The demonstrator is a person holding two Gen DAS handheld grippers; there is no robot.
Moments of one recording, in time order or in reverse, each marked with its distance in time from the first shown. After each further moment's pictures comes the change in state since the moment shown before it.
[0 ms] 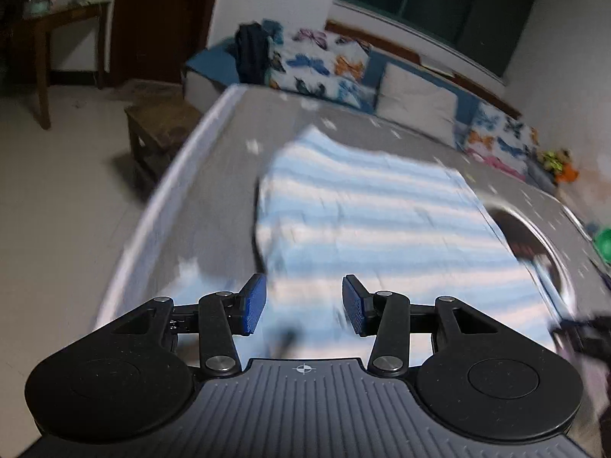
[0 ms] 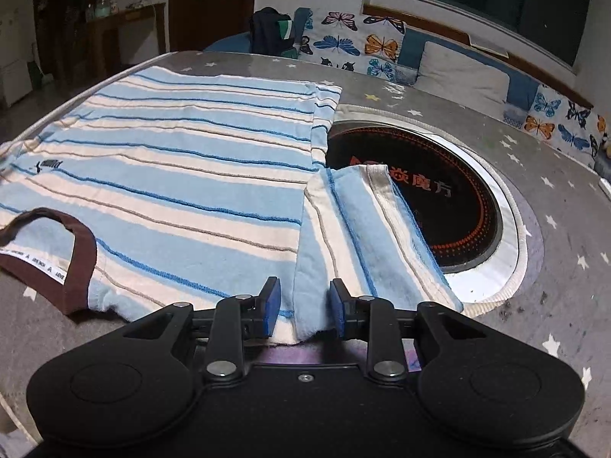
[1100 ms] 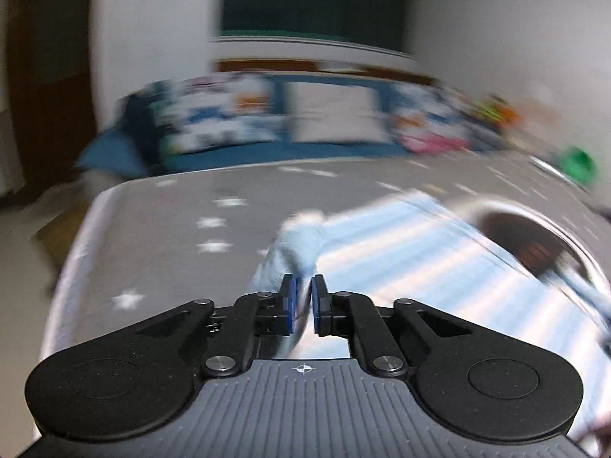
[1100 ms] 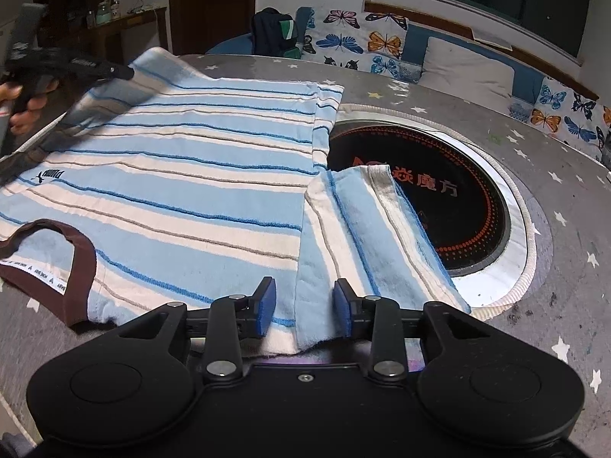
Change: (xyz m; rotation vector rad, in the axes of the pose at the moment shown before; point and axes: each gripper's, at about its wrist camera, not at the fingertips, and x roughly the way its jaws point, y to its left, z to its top) left arm 0.121 -0.071 0.040 0.467 -0.061 -0.291; right arm 0.005 -0.009 0.004 0.031 0.000 0.030
